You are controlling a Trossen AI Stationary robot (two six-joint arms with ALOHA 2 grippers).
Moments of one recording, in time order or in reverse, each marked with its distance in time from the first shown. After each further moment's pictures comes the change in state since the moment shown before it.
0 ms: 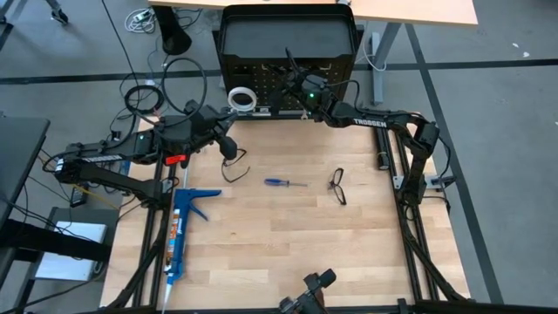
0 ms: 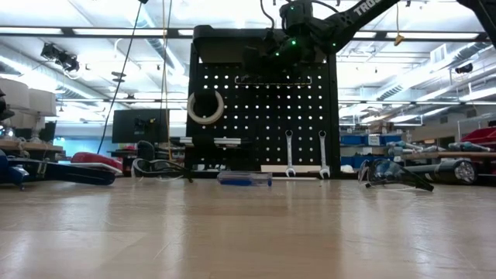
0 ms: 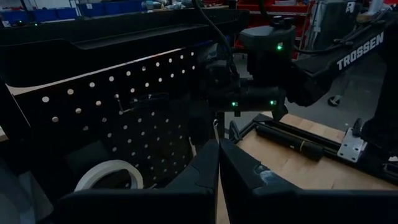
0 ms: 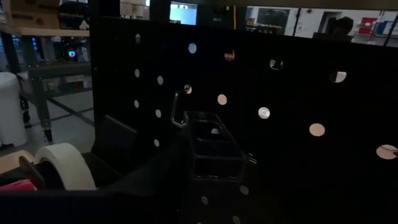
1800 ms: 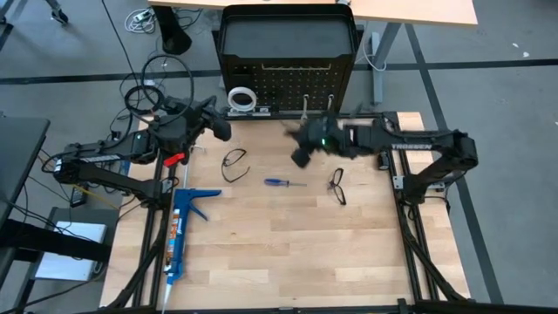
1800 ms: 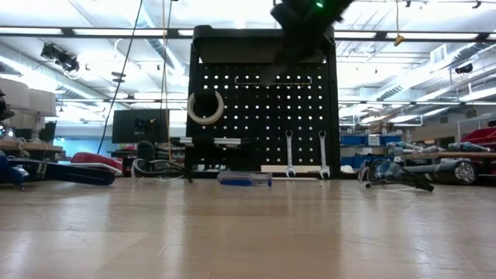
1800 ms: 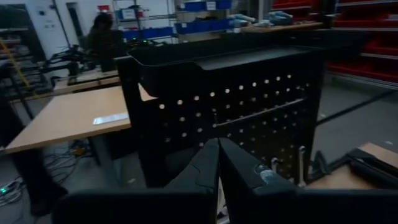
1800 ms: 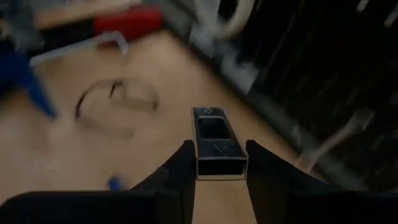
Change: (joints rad) left arm 0.000 -0.015 -0.002 0.031 -0.381 0.019; right arm 0.352 -0.357 -0.103 -0.873 0.009 0.277
